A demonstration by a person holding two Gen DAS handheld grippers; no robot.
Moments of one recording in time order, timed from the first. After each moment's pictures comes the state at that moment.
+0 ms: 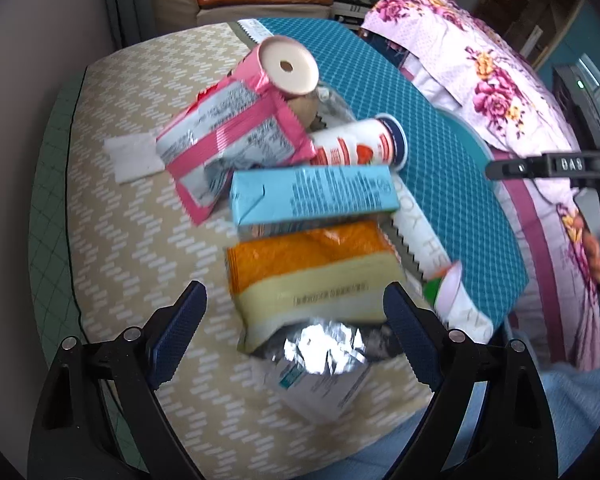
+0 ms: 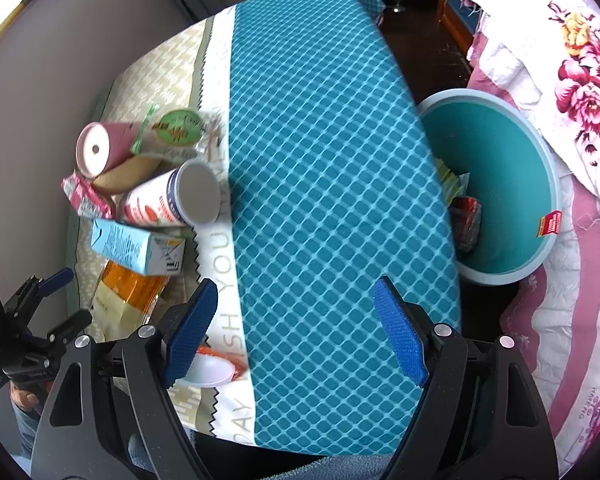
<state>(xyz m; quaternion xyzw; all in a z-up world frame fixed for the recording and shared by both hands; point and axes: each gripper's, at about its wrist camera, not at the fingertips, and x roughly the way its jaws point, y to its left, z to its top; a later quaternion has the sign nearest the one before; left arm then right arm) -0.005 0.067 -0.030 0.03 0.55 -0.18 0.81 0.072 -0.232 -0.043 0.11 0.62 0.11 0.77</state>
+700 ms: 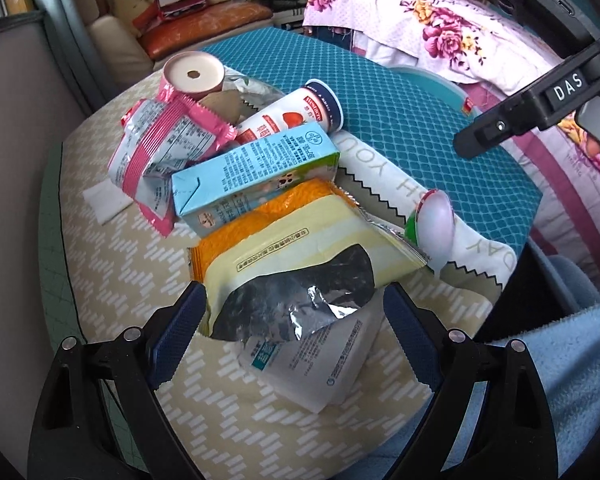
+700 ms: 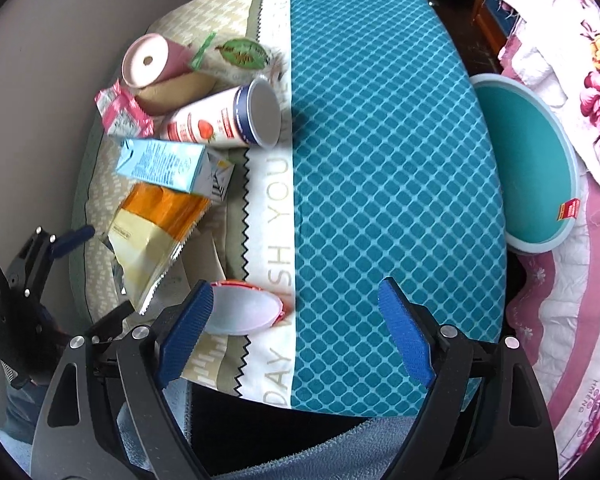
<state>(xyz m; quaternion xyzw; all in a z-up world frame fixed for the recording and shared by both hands) -0.050 0.019 -0.047 0.17 0.49 -0.22 0.83 0.028 -0.184 -0.047 0.06 0.64 0.14 0.75</state>
